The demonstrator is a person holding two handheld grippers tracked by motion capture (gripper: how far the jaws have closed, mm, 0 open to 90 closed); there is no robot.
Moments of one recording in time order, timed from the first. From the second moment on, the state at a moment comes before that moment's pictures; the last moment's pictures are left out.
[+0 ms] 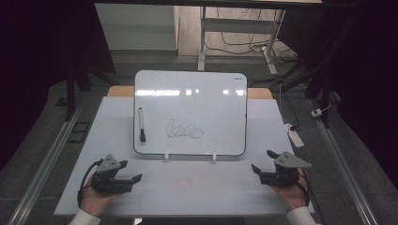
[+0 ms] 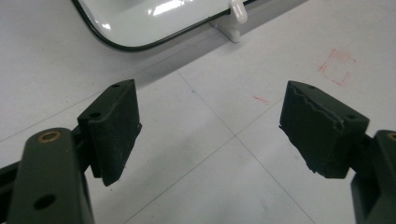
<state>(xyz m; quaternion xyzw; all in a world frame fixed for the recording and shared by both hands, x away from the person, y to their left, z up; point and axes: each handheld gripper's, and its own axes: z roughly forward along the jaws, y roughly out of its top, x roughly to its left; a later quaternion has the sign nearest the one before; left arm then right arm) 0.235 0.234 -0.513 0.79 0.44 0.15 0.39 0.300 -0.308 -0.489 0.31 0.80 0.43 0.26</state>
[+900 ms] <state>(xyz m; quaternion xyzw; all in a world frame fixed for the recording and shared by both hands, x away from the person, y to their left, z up) 0.341 0.219 -0.433 0.75 0.50 0.24 0.37 0.297 -0.291 -0.488 0.30 0.81 0.44 0.26</state>
